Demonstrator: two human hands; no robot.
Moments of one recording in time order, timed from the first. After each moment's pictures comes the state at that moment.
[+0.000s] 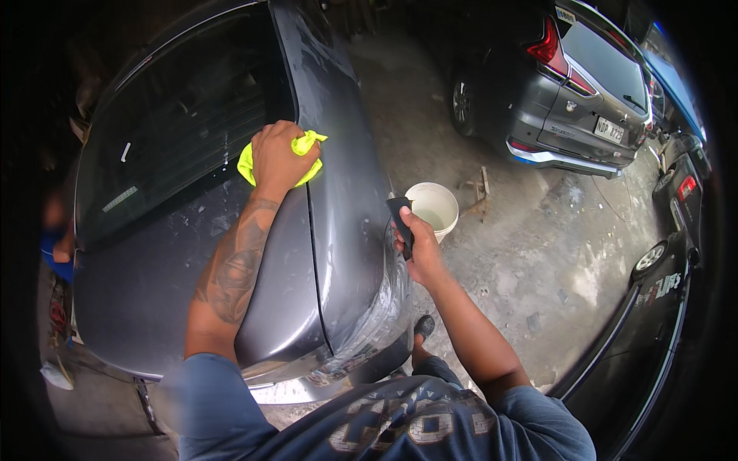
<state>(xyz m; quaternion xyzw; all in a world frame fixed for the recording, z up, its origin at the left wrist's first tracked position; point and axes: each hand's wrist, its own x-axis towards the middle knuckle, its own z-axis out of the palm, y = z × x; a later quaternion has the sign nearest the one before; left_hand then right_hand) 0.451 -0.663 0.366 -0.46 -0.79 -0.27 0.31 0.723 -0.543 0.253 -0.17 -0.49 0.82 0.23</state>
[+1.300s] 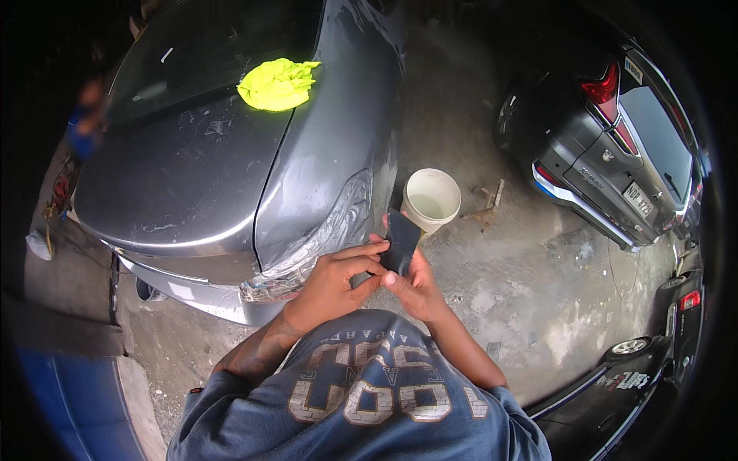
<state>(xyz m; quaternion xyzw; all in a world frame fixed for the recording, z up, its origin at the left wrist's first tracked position) 0.819 -0.679 0.307 -0.46 -0.74 -0.49 -0.03 0.897 -0.498 0.266 0.10 -0.56 0.82 0.07</state>
